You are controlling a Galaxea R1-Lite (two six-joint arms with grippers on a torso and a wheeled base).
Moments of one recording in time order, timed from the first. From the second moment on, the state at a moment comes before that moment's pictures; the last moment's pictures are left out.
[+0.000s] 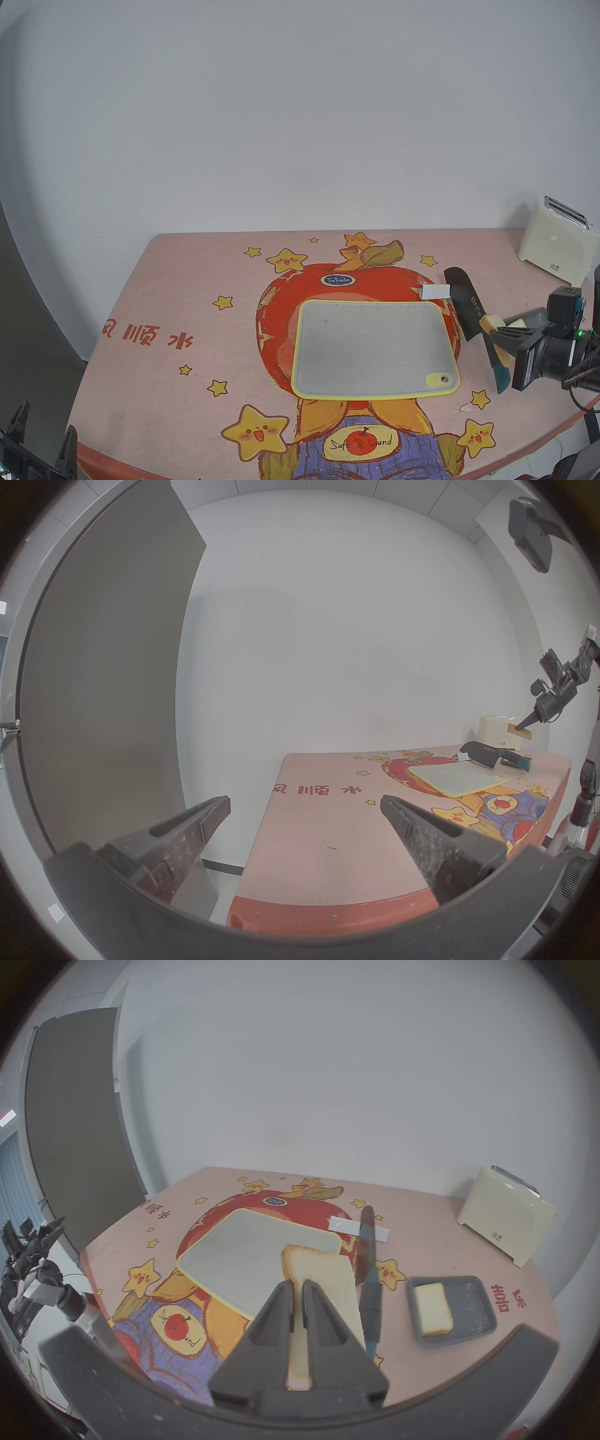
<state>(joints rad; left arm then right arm) 0.00 0.02 -0.02 0.00 0.01 0.01 0.67 1.19 -0.55 -0.06 -0.34 0.18</state>
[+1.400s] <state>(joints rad) 0.00 0.02 -0.02 0.00 0.01 0.01 0.60 1.21 -0.53 -0.05 -0.42 0.17</state>
